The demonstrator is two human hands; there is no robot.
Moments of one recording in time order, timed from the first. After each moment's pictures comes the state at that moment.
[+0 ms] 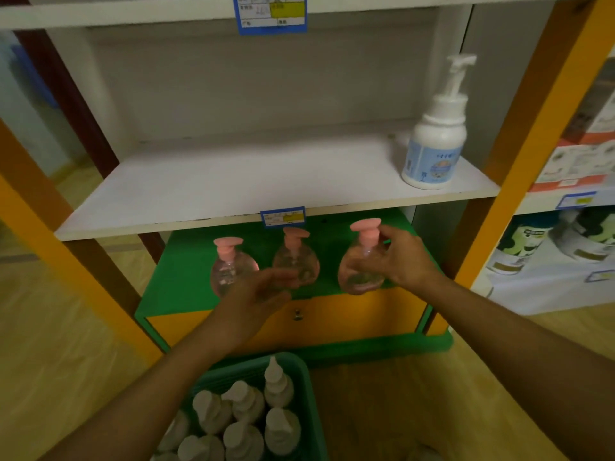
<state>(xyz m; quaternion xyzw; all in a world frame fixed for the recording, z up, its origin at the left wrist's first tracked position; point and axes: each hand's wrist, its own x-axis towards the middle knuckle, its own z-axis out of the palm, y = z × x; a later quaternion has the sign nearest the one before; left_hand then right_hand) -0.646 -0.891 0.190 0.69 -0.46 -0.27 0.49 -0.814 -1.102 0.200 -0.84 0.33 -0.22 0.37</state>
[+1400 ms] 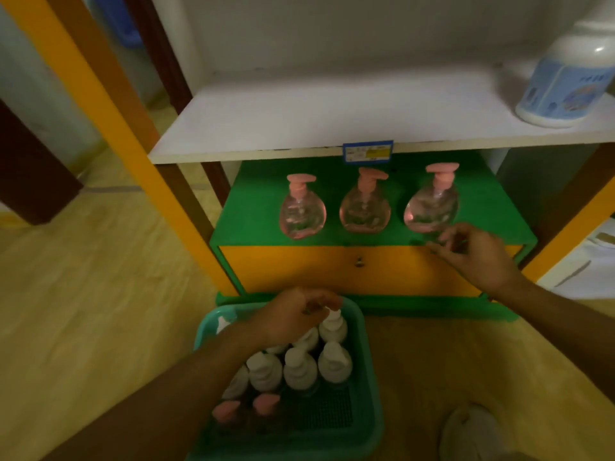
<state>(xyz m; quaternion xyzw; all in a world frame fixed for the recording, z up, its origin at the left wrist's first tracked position) -0.644 -0.813 0.114 0.74 -0.51 -0.32 0.28 -0.826 -1.084 0.124 -0.87 0.33 -0.21 0.30</state>
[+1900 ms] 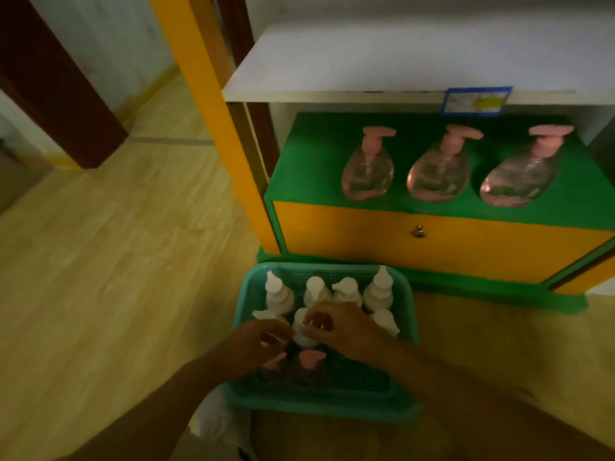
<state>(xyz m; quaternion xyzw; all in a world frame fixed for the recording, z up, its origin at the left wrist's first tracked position) -0.613 -0.637 0.031 0.82 -0.35 -0.39 0.23 -0.725 -0.830 0.028 -0.87 0.10 0.08 0.48</state>
